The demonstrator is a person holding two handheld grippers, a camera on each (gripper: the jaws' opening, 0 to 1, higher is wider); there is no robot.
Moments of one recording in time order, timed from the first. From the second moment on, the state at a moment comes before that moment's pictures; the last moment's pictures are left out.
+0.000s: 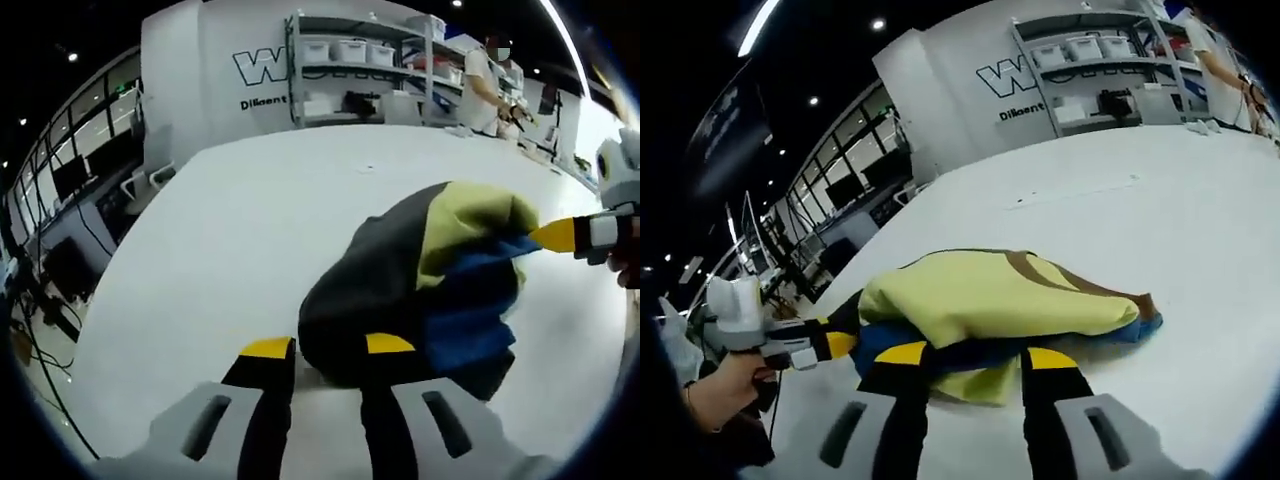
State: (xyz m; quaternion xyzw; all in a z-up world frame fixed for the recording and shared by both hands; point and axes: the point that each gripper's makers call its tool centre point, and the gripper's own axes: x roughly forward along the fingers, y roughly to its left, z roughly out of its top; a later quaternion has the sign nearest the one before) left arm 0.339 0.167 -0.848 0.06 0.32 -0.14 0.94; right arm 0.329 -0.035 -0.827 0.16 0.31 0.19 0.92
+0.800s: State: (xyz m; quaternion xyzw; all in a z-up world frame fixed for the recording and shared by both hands) left arm 0.345 0.190 -0.837 0.06 0.30 -0.11 0.94; right arm 0.319 -0.074 -0.832 0.08 0.33 0.19 0.92
